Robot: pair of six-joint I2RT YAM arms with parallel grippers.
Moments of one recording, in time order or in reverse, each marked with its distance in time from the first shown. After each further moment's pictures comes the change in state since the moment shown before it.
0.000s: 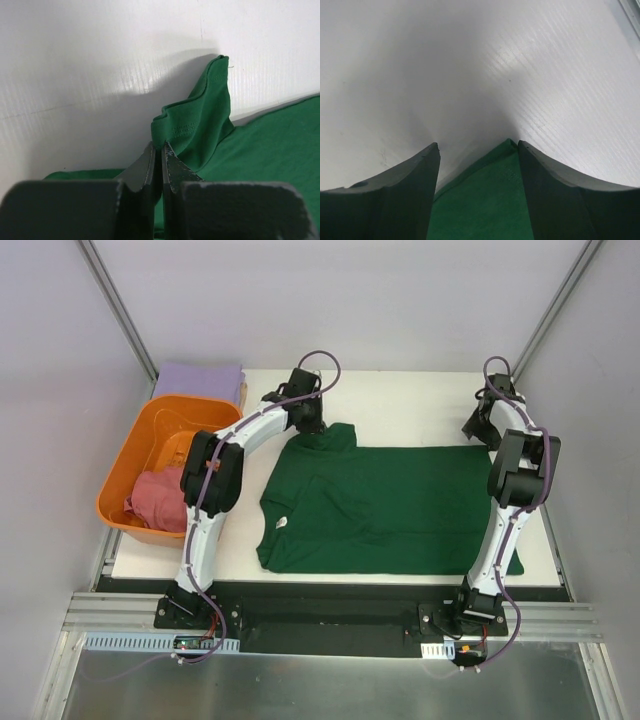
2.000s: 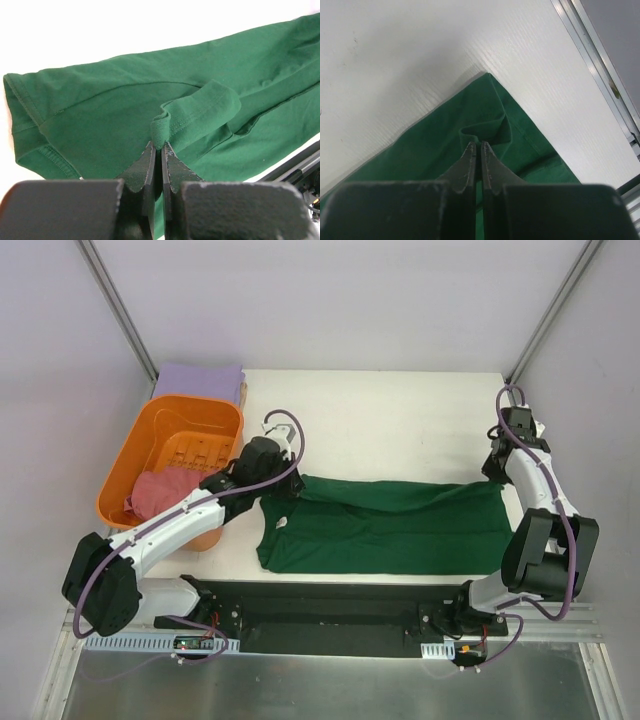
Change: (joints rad) left arm -0.183 -0.985 -0.995 0.208 -0.047 -0.063; right arm 0.006 -0.758 -0.679 -0.039 0.050 -0.105
